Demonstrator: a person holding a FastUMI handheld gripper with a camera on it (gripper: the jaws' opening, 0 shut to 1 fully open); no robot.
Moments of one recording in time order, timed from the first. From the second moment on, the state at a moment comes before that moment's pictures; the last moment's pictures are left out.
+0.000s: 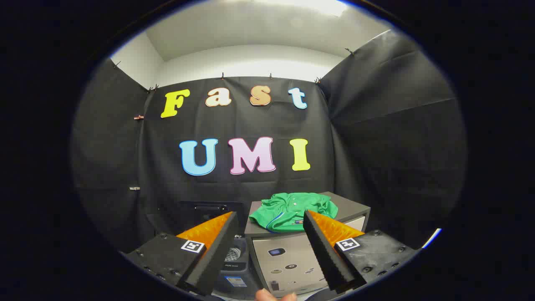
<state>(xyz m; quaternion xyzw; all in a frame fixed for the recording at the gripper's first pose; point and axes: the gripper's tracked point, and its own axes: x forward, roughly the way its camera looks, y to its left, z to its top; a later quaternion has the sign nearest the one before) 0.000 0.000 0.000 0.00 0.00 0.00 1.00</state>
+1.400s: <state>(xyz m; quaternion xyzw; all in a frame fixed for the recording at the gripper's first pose) -0.003 0.006 0.008 0.00 -0.01 0.01 1.00</state>
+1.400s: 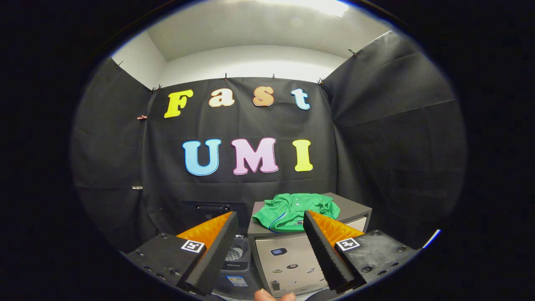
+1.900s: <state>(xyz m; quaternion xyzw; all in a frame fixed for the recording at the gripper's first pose) 0.028 -0.010 0.018 0.00 0.00 -0.01 1.00</state>
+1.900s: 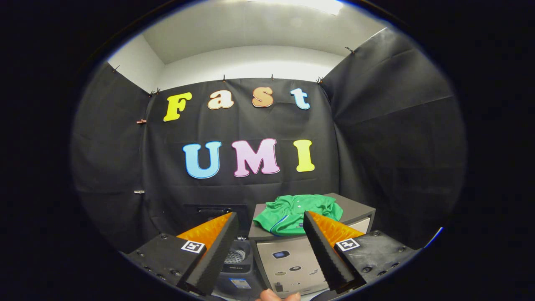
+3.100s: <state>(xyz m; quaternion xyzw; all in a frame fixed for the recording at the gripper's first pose) 0.328 -0.101 -0.127 -0.12 0.34 -0.08 0.93</state>
